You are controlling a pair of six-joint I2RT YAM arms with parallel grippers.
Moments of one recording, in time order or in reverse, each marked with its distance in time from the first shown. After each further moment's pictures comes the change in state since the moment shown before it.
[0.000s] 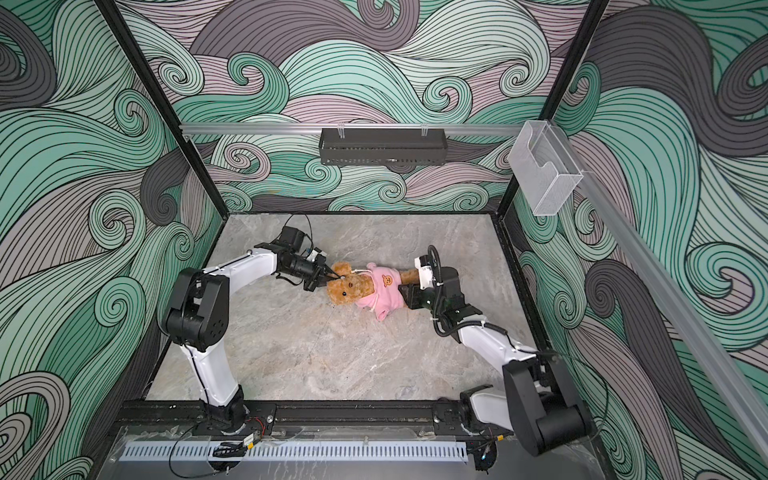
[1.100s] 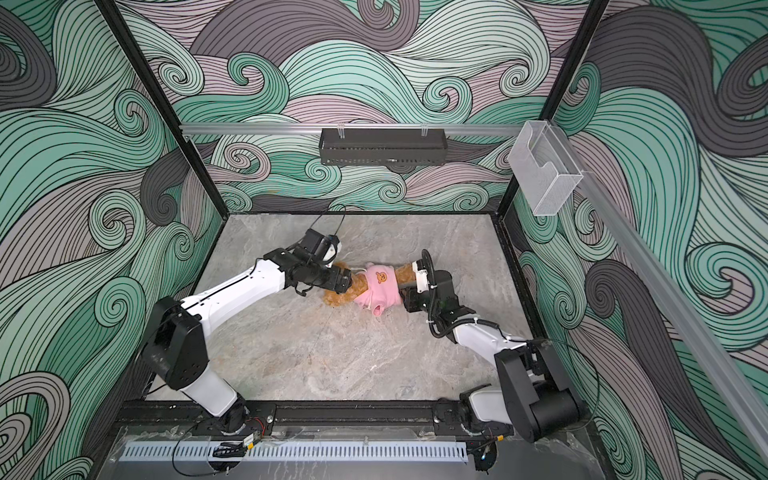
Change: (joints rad) left arm -0.333 -0.214 0.027 -0.103 -0.916 0.511; right arm 0.015 0.102 -0.016 0.033 0.107 -0.011
